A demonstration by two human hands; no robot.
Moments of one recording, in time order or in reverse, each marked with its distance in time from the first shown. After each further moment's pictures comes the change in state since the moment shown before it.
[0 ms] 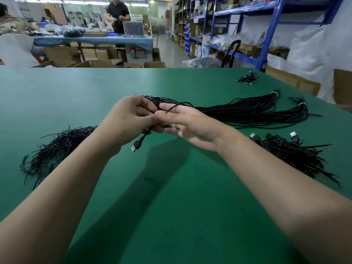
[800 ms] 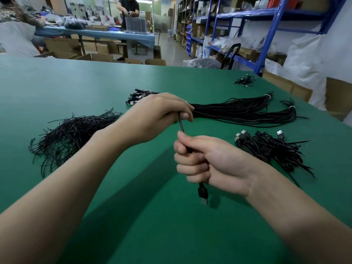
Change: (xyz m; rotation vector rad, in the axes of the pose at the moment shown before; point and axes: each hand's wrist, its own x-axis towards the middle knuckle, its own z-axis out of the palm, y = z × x) left_hand -0.017 0.022 0.019 0.661 -0.207 0.721; right_hand -0.120 -0.006 0.039 0.320 -0.114 0.227
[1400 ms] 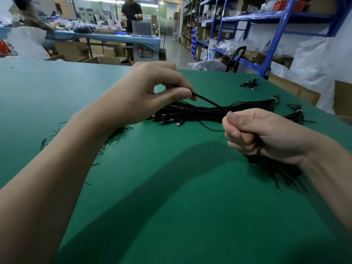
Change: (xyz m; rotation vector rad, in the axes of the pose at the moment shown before) left_hand -0.002 0.026 -0.062 -0.070 0.111 0.009; right_hand -0.032 -0.055 -0.055 -0.473 -0.011 -0.172
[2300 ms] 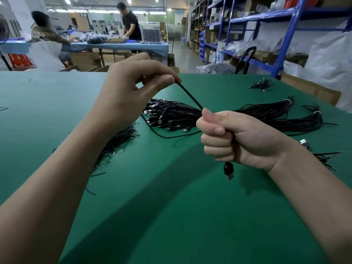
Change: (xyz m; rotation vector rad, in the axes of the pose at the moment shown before) left_hand -0.001 -0.024 -0.002 0.038 0.319 -0.094; right_hand 0.045 0.002 0.022 0.295 -0.270 -0.040
